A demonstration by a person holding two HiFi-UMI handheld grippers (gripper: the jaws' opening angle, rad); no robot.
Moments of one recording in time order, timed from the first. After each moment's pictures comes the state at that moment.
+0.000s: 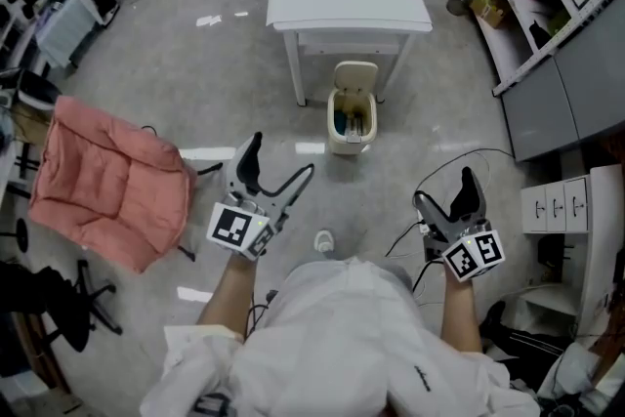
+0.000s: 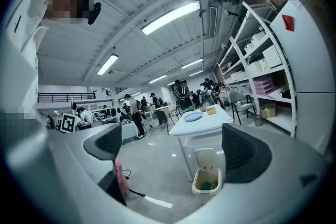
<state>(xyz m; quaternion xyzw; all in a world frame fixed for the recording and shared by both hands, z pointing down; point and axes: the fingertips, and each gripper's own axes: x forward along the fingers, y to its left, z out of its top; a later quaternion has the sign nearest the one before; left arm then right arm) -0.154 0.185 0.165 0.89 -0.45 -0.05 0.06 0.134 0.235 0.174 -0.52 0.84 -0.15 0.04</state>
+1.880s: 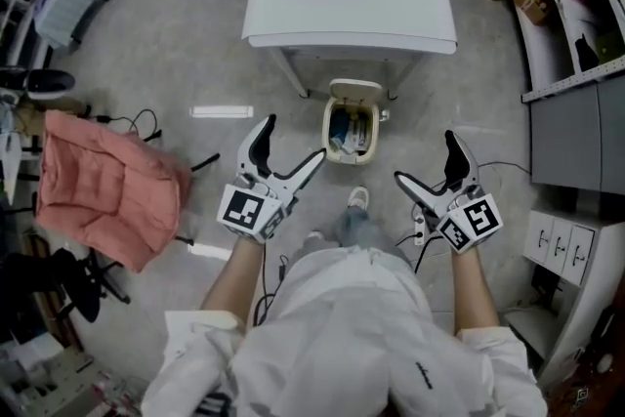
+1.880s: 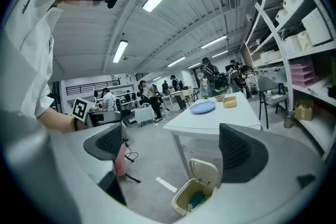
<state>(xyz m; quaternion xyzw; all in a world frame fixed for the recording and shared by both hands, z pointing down) -0.028 -0.083 0.235 0.88 -0.47 0.03 0.10 0.187 -0.072 0.245 -0.38 0.91 -0.16 -0.04</state>
